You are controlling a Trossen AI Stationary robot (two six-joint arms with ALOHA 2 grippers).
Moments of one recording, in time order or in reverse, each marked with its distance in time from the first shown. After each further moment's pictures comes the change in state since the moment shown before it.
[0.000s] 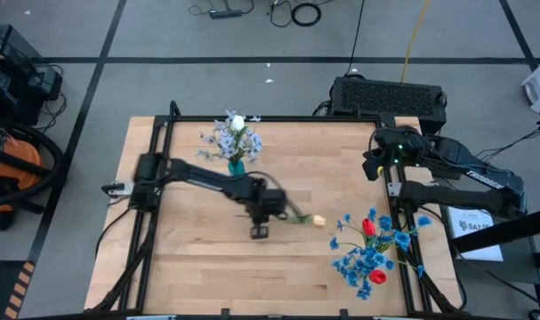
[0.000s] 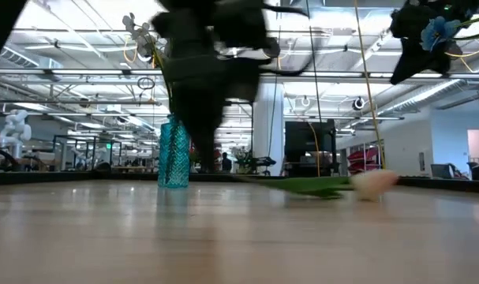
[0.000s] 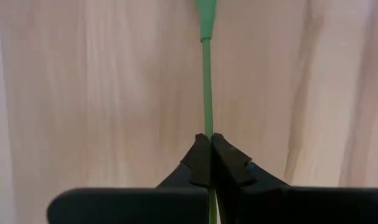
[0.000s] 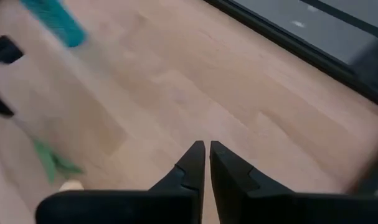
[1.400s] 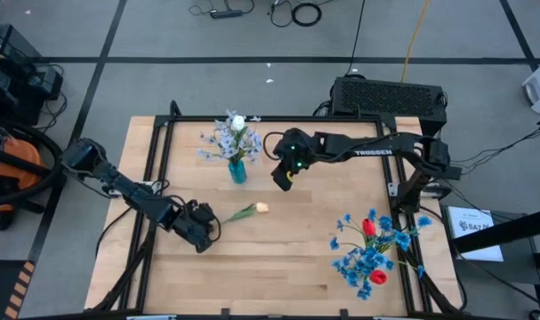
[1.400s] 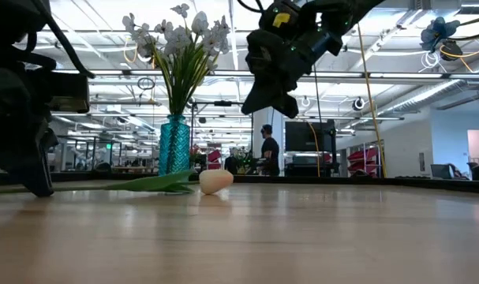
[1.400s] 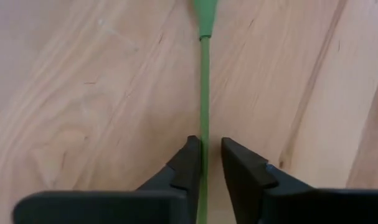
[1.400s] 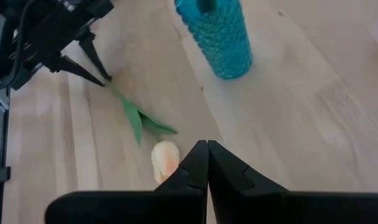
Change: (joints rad) left arm -0.458 -0.699 -1.013 0.488 -0.355 -0.818; right arm 0.170 1.035 0.370 0.709 -0.398 -0.021
